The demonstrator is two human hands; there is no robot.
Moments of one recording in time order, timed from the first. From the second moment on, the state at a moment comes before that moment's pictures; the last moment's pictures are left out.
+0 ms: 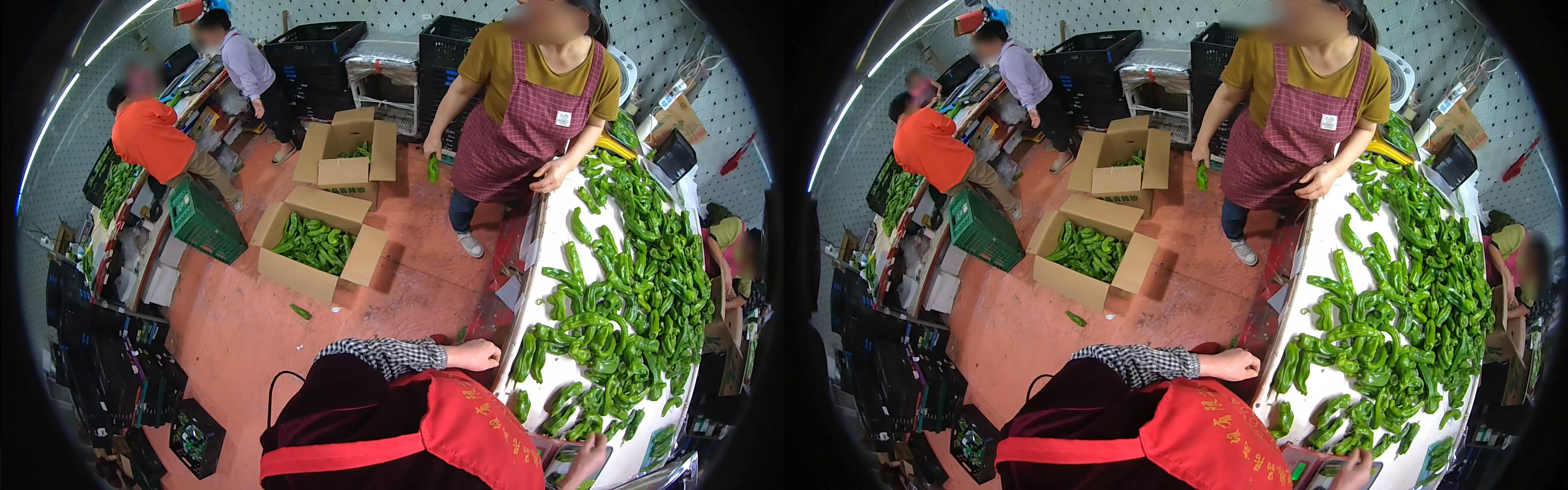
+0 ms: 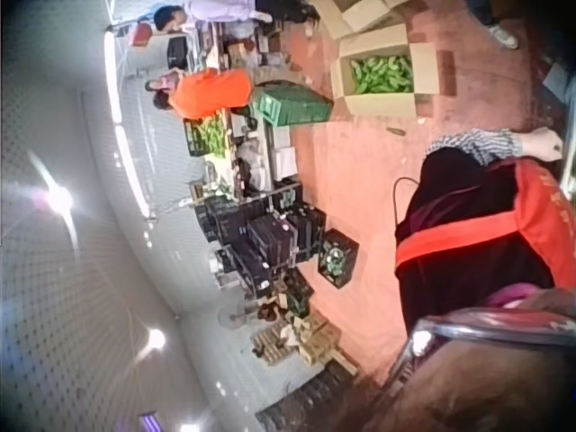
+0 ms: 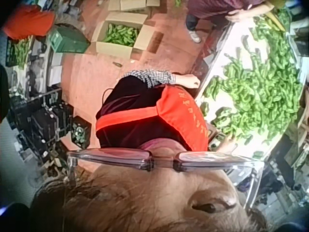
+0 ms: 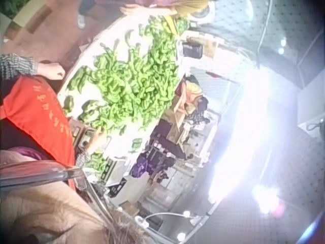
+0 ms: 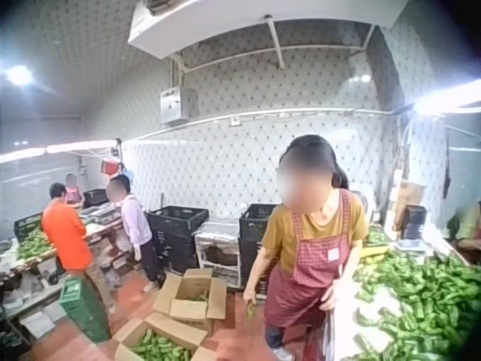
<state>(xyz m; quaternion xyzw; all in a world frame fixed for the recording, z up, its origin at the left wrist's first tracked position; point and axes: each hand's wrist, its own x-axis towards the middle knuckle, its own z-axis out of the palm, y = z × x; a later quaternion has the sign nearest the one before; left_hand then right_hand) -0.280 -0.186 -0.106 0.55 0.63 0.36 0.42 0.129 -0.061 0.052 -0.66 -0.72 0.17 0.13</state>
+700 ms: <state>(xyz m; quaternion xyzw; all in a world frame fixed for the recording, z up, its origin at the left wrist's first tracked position) -0.283 -0.205 -0.115 0.54 0.65 0.34 0.41 -0.016 -0.121 -0.098 -0.41 -0.87 0.26 0.11</state>
